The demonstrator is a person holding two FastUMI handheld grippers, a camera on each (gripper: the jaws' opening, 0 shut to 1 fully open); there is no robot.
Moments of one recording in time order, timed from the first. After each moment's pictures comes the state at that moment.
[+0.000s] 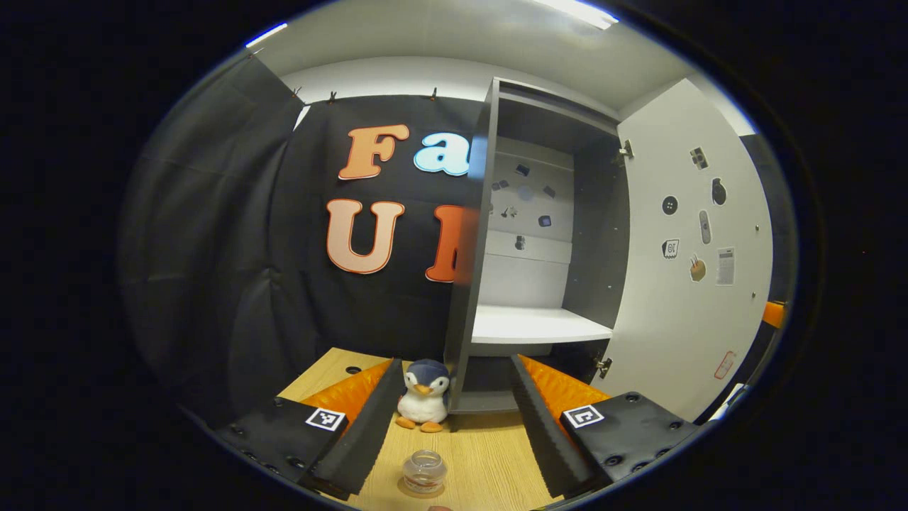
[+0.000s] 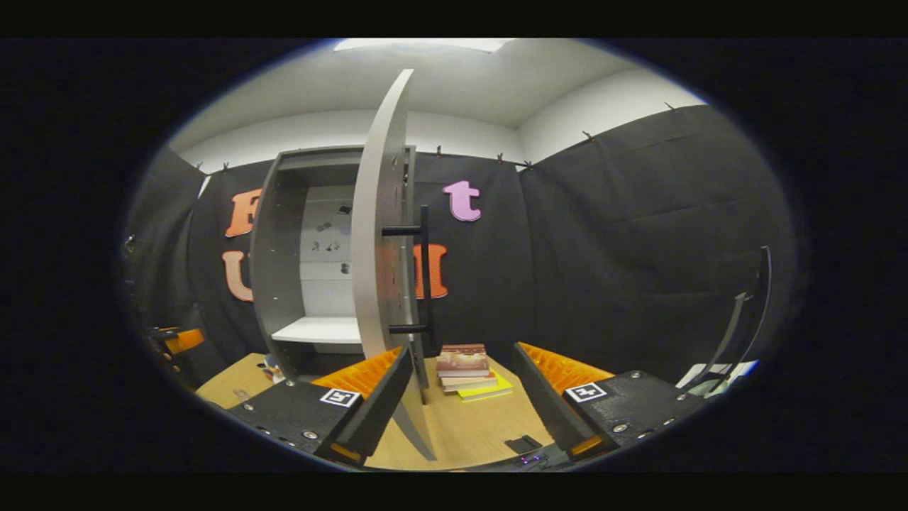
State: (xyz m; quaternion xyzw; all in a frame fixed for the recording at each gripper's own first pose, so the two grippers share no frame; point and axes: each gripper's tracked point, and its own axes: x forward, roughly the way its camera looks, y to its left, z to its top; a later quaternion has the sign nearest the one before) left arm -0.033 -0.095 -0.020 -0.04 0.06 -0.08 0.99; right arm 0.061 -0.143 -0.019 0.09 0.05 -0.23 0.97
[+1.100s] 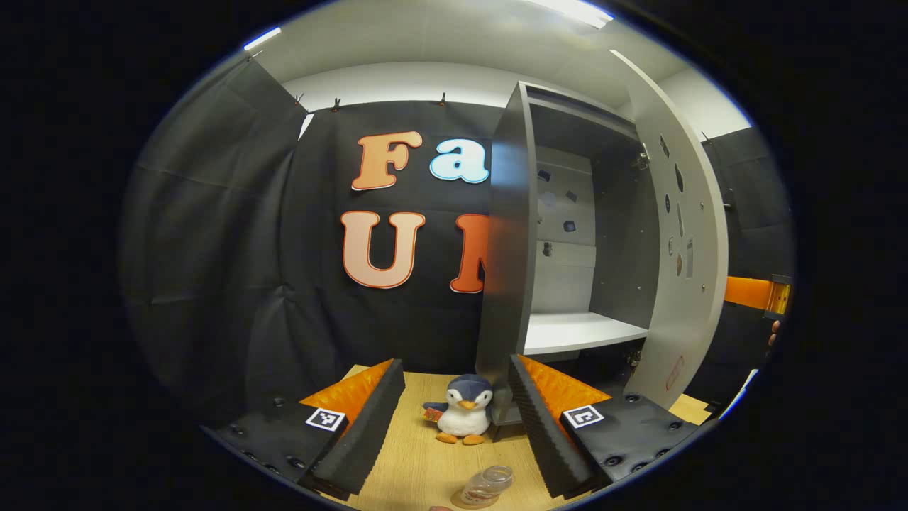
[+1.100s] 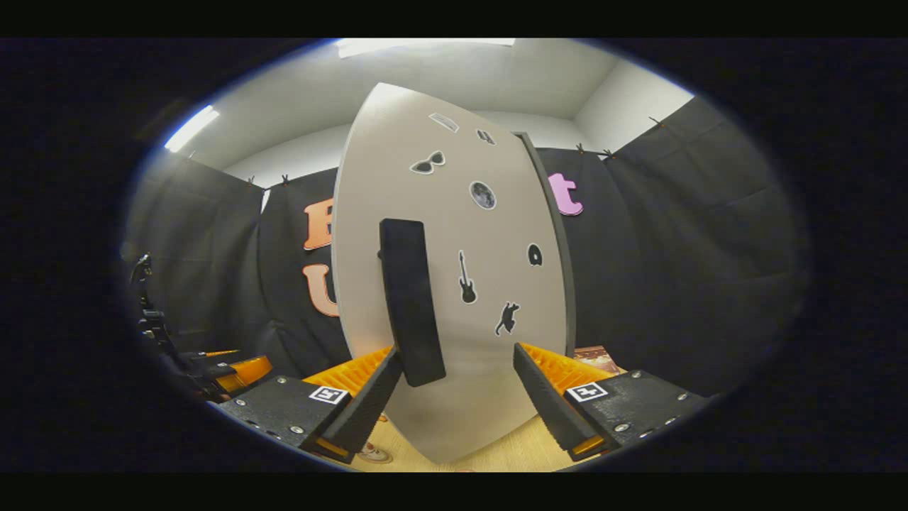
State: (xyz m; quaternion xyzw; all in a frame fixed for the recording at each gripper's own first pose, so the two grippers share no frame) left arm 0.009 -0.016 -0.021 -0.02 0.04 -0.08 1.00; right arm 0.130 -0.053 0.001 0.13 0.02 -0.08 0.99
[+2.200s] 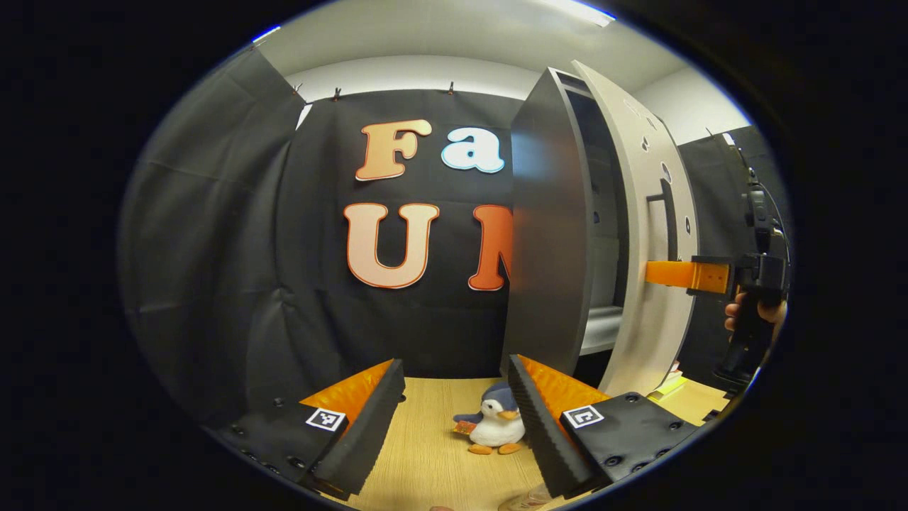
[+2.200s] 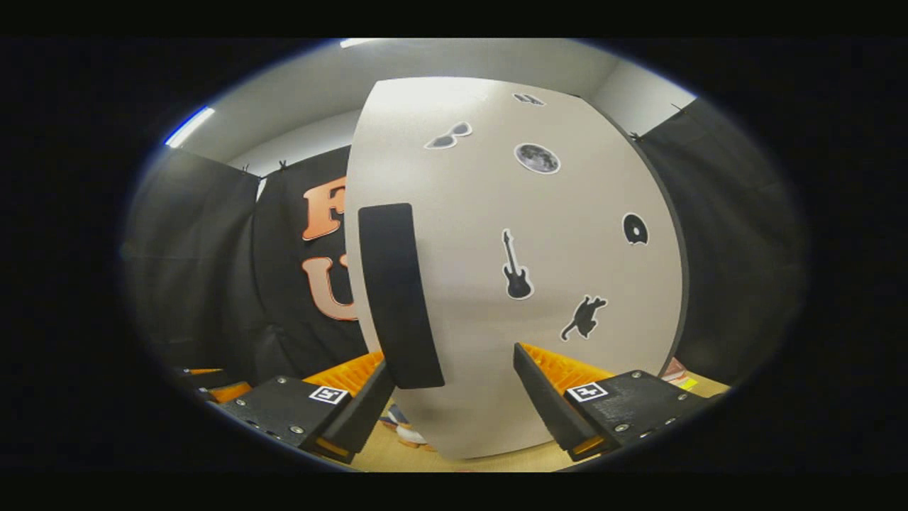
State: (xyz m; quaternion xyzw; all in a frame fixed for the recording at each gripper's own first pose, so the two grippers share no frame) left arm 0.083 0.038 -0.042 -0.01 0.05 -0.10 0.99; right arm 0.216 -0.013 -0.010 0.15 0.05 -0.06 0.99
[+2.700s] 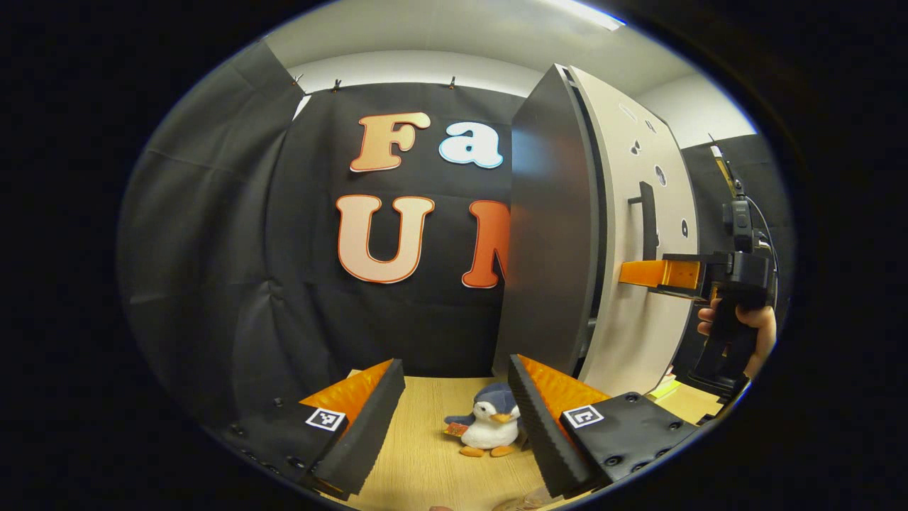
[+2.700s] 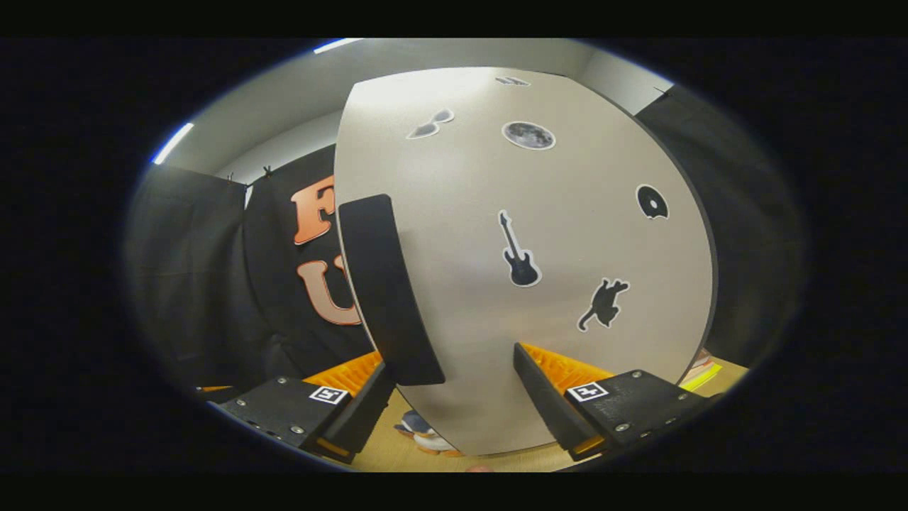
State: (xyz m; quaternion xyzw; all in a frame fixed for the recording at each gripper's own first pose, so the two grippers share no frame) left arm 0.099 0.037 -0.045 -0.02 0.05 -0.10 0.99; right arm 0.222 -0.009 -0.015 0.17 0.06 -0.06 0.98
